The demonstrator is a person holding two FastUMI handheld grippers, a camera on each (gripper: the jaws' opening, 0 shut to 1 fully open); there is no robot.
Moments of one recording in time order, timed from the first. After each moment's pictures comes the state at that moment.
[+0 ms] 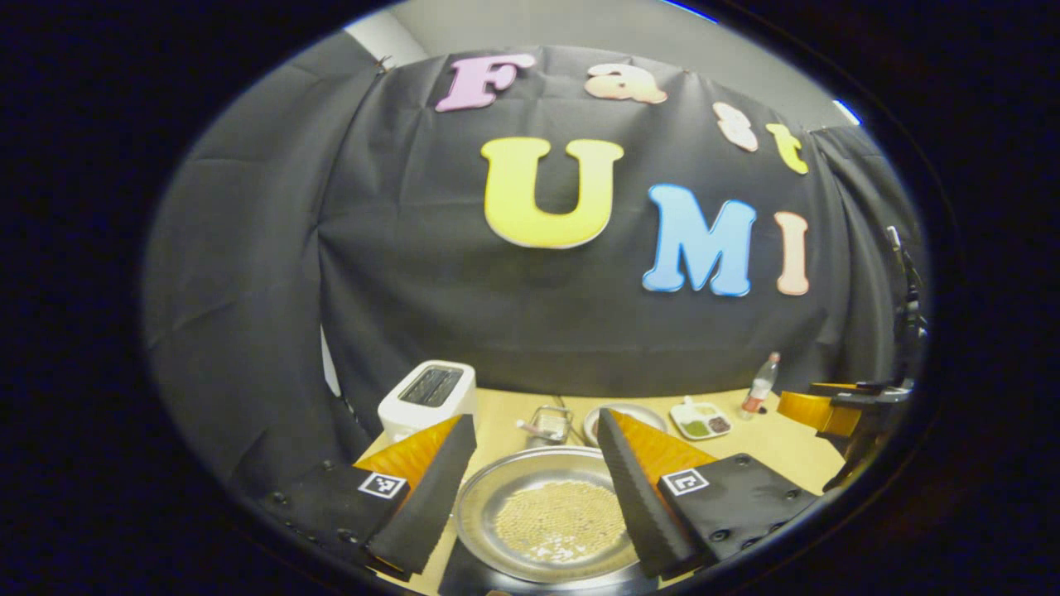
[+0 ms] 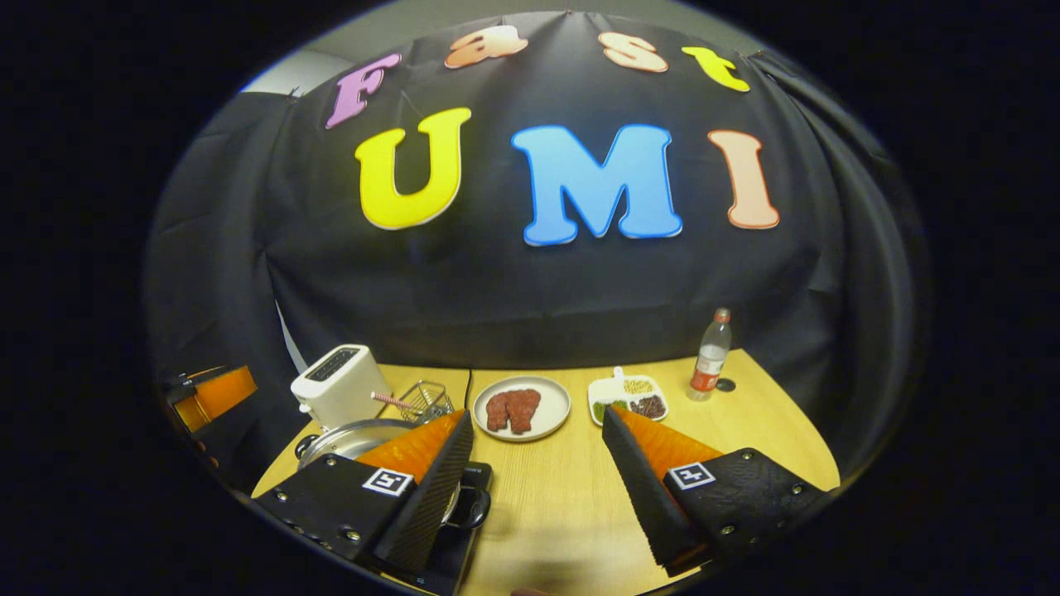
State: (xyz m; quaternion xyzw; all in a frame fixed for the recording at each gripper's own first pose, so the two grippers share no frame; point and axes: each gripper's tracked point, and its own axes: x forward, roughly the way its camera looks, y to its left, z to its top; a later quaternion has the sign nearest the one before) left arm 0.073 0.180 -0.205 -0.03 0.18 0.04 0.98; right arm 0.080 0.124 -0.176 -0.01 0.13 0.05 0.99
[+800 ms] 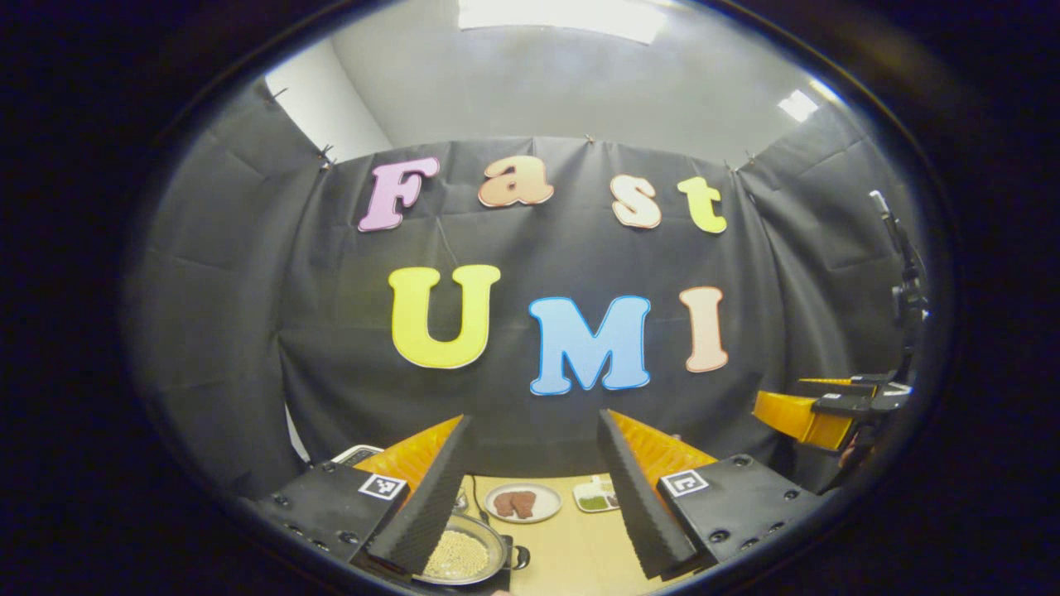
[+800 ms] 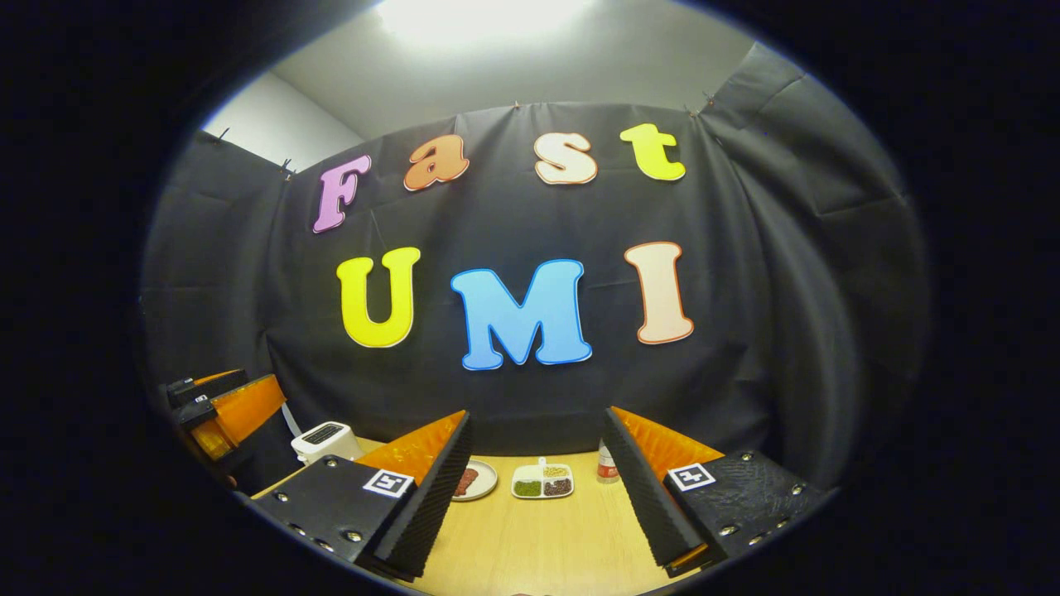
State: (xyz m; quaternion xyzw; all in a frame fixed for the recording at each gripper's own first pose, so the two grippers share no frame) left arm 0.039 -0.047 -0.037 -0.01 0.05 0.01 1.00; right arm -0.019 -0.029 -0.018 0.00 0.00 0.03 1.00
